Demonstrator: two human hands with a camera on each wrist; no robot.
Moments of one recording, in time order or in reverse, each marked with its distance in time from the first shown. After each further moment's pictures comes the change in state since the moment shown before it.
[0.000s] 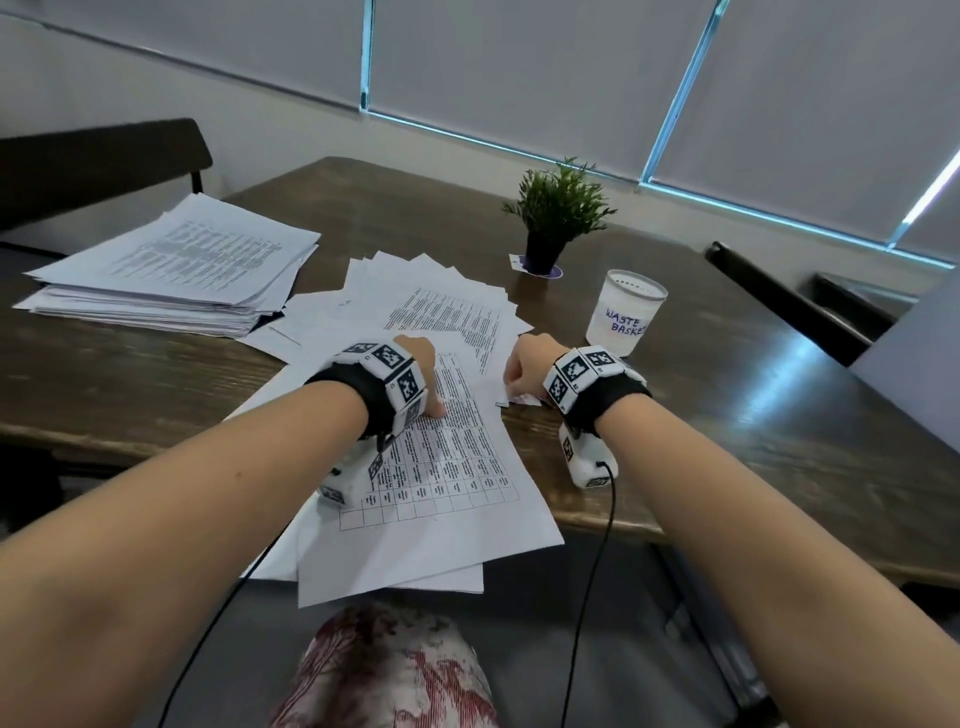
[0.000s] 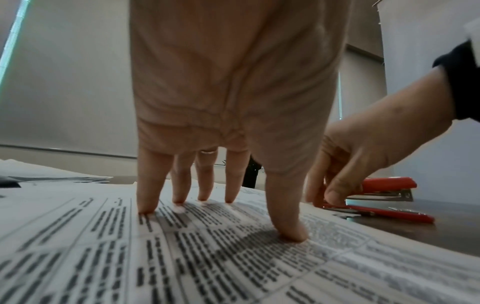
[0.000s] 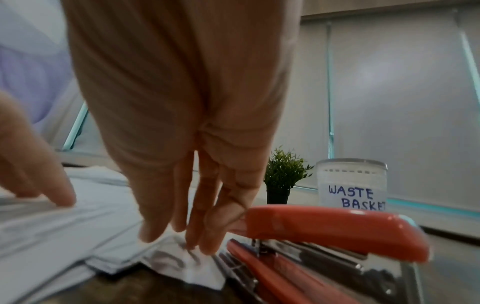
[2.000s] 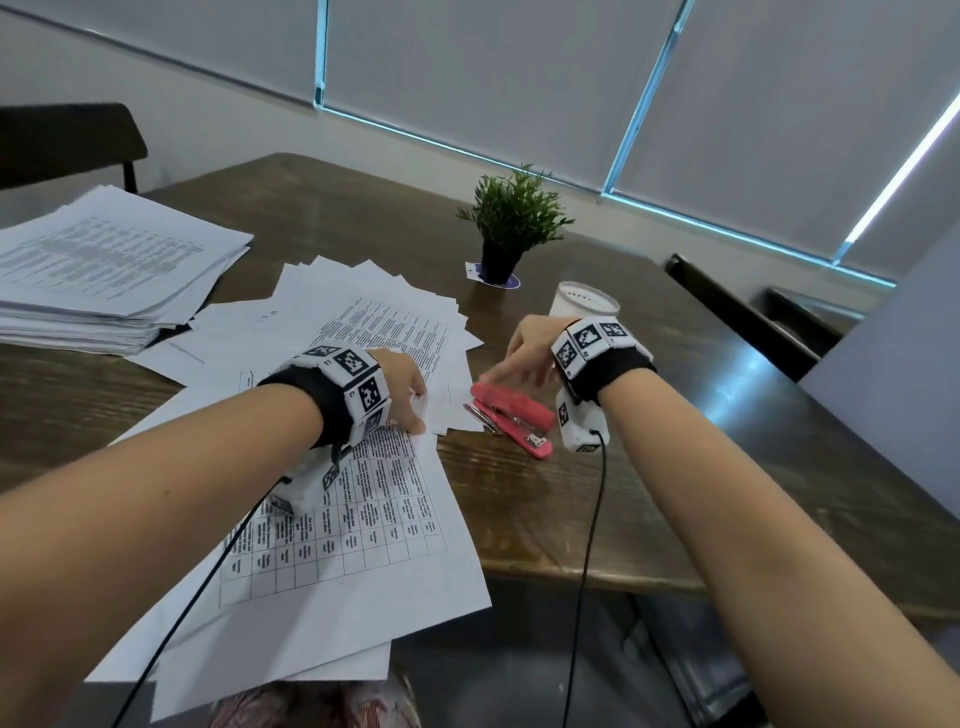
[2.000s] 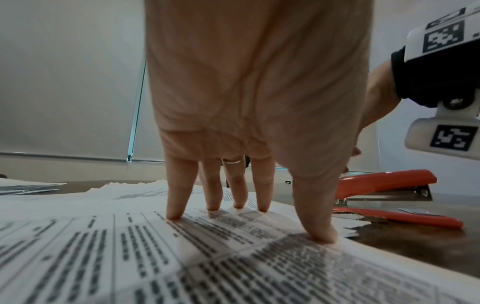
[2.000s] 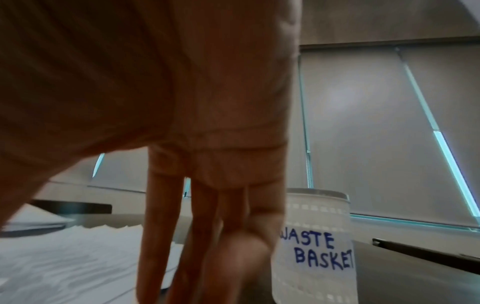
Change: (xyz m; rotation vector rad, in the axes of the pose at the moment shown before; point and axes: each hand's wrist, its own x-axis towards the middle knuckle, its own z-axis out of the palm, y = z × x) left_hand 0.025 0.042 -0.011 0.053 -0.096 0.186; right_hand 0.025 0.080 -0.053 0.072 -0.137 0.083
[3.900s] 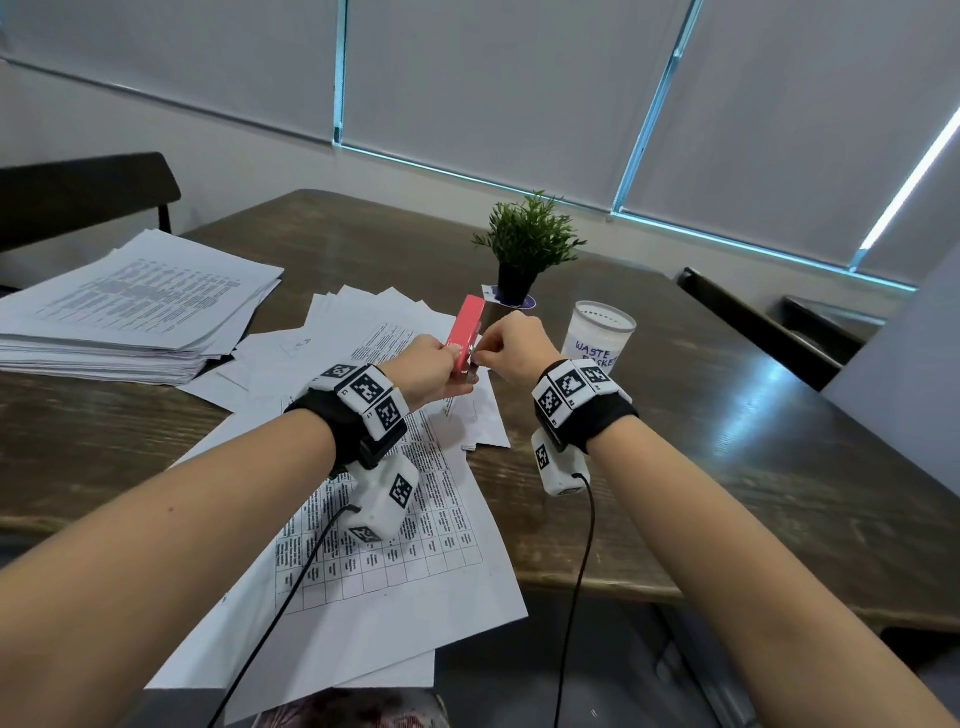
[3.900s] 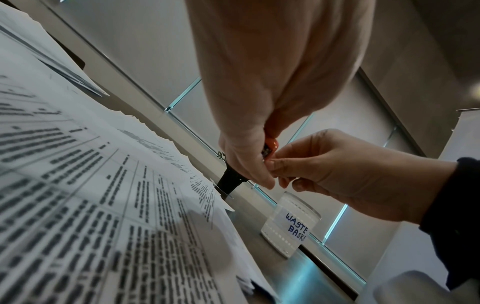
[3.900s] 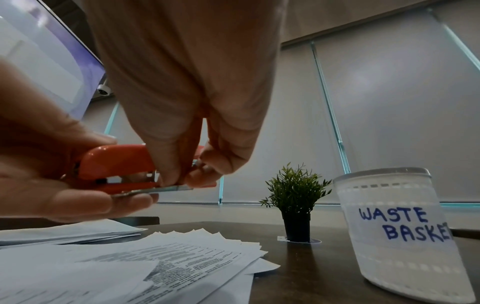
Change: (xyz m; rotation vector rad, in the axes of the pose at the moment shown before) left_hand 0.007 0.011 -0.008 -1.548 0.238 0.005; right_hand -0.006 -0.061 0.024 0.271 0.512 -0.189
